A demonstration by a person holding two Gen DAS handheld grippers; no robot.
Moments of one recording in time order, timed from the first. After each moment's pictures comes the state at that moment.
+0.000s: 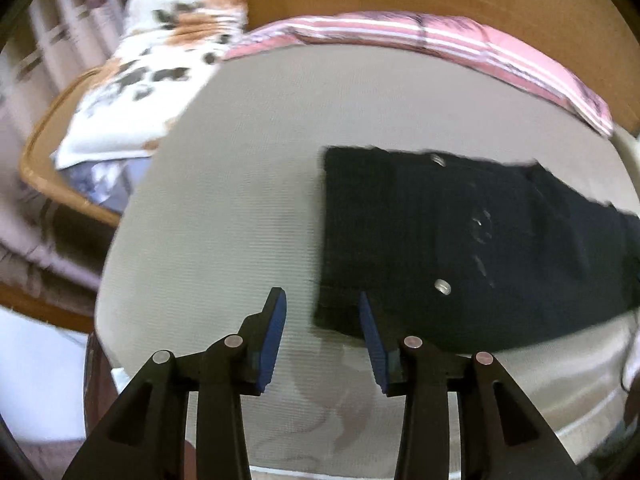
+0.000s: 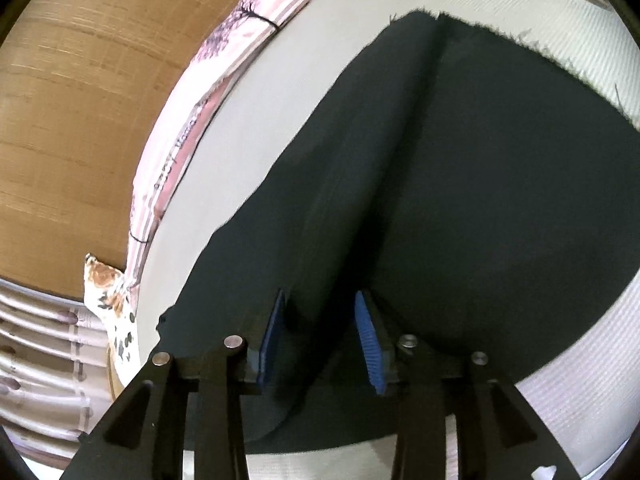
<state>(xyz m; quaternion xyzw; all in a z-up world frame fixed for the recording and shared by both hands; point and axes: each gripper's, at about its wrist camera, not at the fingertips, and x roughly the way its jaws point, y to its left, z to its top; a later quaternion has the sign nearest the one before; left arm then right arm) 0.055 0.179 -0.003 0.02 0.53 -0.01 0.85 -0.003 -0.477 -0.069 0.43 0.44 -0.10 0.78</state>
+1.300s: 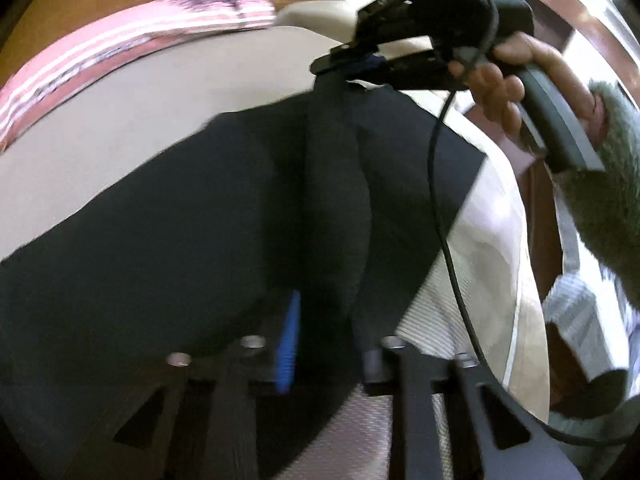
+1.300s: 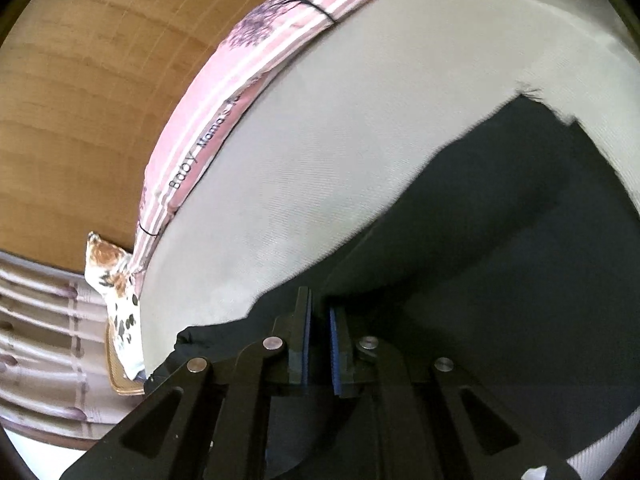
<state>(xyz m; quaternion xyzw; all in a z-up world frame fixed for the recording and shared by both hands) 0.041 -0.214 -0.058 0.13 0.48 -0.48 0.72 0.106 -0.490 -0.035 0.40 0.49 -0.03 0.78</state>
